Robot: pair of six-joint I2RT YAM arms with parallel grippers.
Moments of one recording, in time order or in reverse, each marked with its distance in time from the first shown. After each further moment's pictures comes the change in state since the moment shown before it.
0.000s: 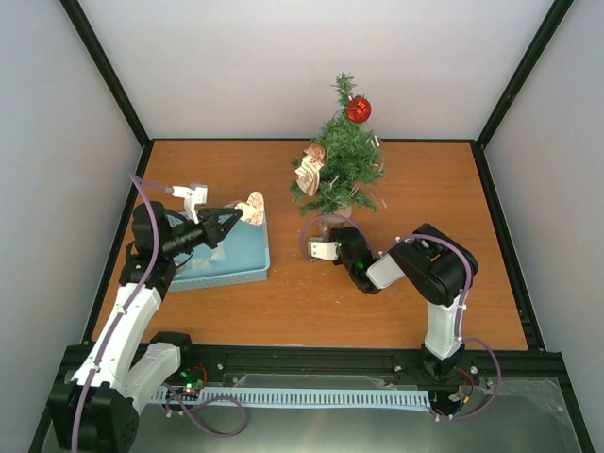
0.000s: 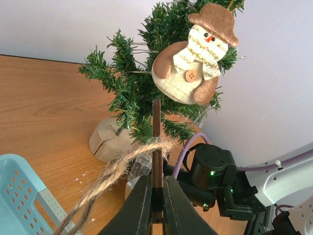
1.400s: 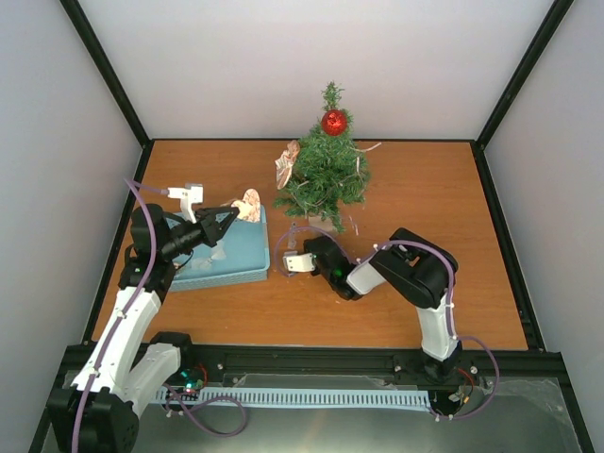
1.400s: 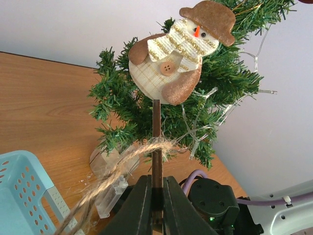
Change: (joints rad) left arm 0.000 -0.027 -0.014 0.010 -0.064 -0.067; right arm 0.164 0.061 0.092 -0.056 0.014 0.012
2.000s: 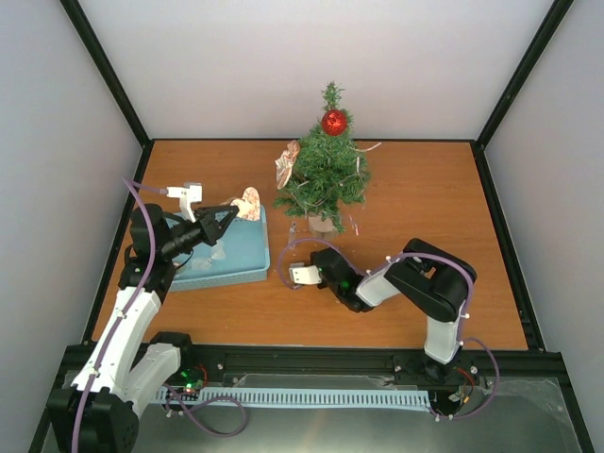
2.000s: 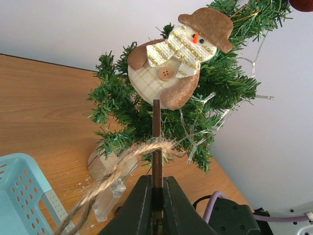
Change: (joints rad) left arm 0.000 0.000 0.000 0.016 -0.006 -0.024; right arm 0.058 -0.148 -0.139 -0.083 0.044 0.087
